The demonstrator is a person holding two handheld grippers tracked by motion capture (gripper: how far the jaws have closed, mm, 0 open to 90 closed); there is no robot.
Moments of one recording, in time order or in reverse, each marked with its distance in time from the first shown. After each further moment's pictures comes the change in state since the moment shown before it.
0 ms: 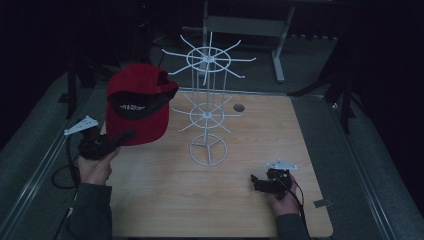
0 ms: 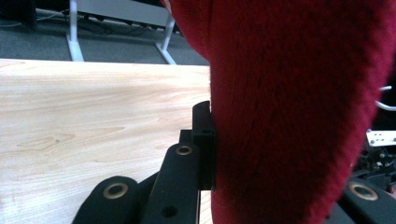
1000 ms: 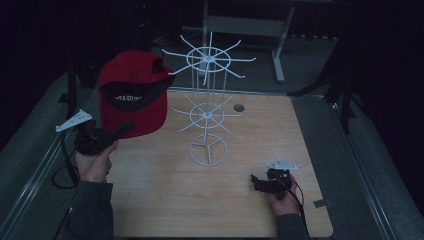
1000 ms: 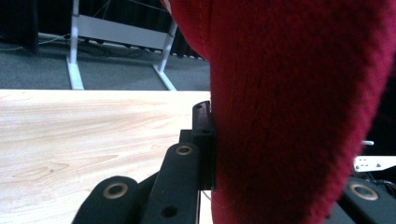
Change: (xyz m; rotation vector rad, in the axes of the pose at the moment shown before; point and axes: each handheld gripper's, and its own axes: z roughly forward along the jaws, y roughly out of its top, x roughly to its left) left arm -0.010 0.018 -0.008 -0.084 -0.014 0.001; right arm 0.000 0.000 0.000 -0.001 0.000 -0.002
